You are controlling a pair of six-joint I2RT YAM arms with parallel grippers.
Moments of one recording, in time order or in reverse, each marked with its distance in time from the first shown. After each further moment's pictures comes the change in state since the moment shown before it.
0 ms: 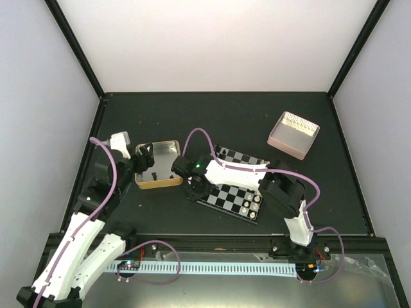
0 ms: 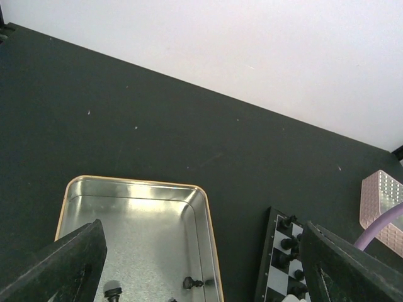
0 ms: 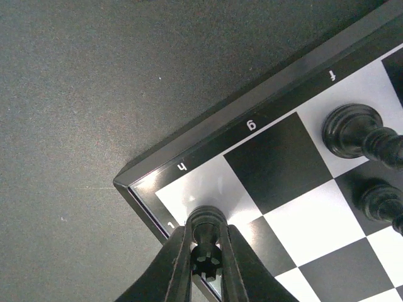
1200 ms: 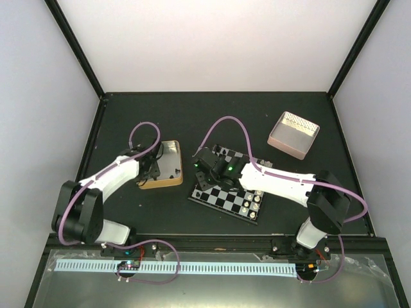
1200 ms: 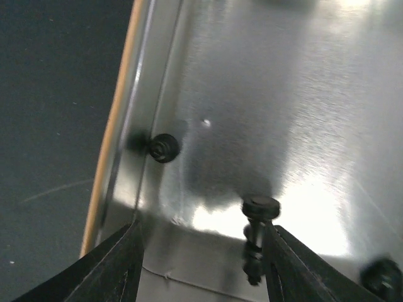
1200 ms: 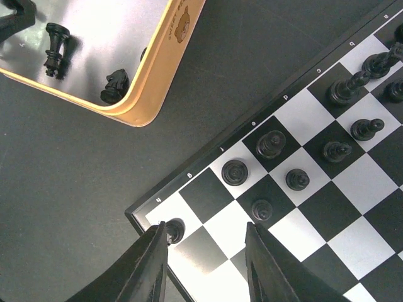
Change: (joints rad) left arm 0.028 0.747 0.055 -0.206 -0.134 -0.158; right arm -0.043 -0.387 -0.296 0.301 0.140 0.039
